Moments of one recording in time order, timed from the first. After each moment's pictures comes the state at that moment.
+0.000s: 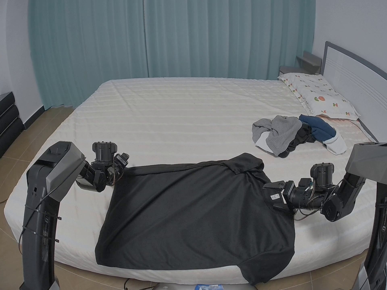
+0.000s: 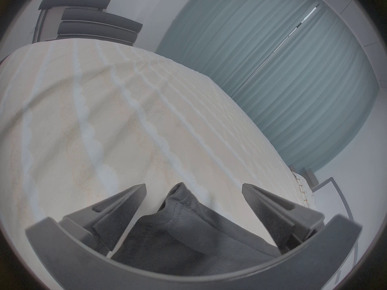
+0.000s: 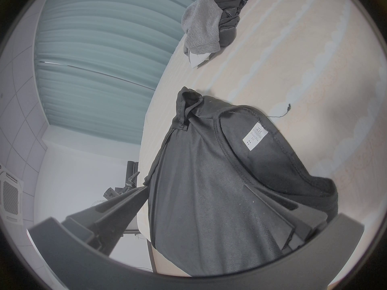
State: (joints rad) left arm -0.06 2.63 -1.53 -0.59 0.13 -0.85; right arm 0.11 2.29 -0.67 -1.06 0.51 0.91
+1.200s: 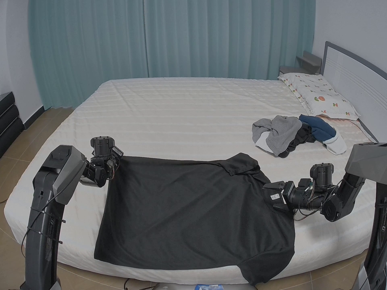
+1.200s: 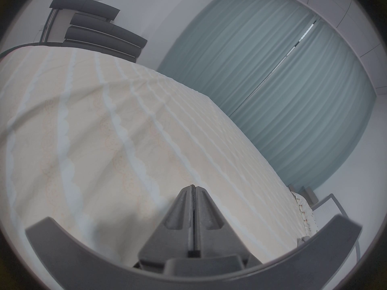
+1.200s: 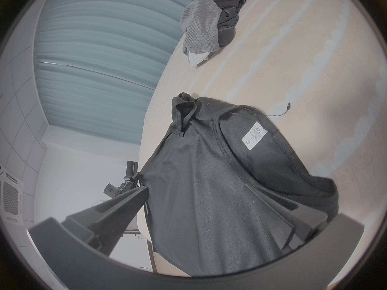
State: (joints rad) left arm -0.02 2.73 -1.74 -0.61 0.22 -0.86; right arm 0.11 2.29 -0.67 -1.05 0.51 0.91
